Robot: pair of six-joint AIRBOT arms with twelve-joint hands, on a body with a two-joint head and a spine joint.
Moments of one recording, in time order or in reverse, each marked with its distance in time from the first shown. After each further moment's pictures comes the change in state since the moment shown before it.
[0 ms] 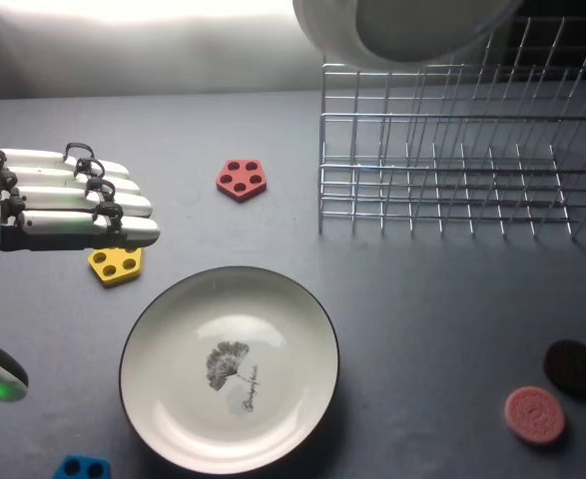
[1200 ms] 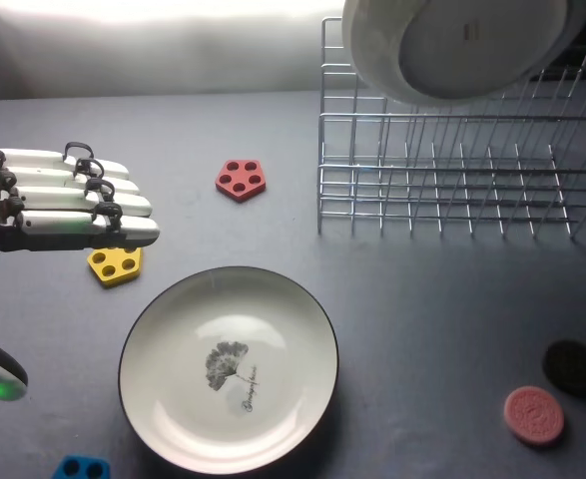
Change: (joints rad) left arm 0.000 0.002 0.000 0.003 -0.002 0.000; right arm -0.114 0.048 0.000 0.073 0.010 0.009
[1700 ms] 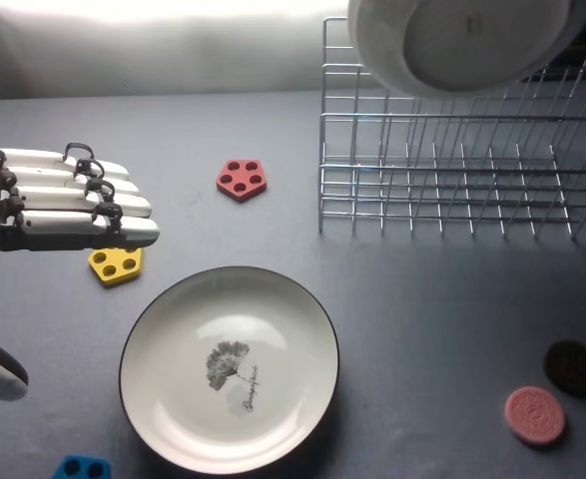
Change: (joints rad) left arm -0.003 0.000 0.000 0.003 -0.001 0.000; right arm 0.000 -0.019 0.045 0.006 0.003 -0.003
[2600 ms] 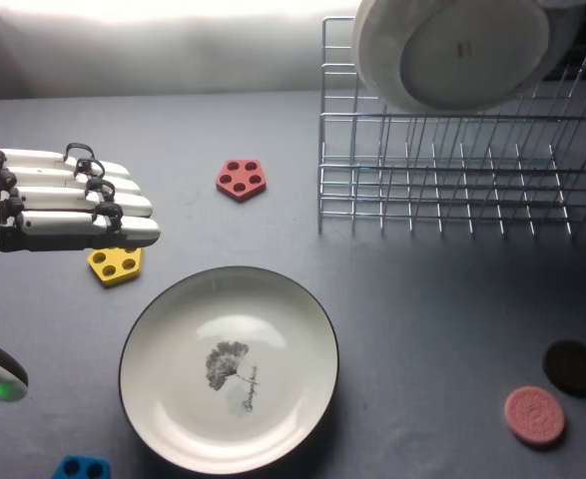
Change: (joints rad) left arm 0.000 0.000 0.000 0.002 -0.002 0.000; right arm -0.121 -0.130 0.177 0.097 0.031 -0.041
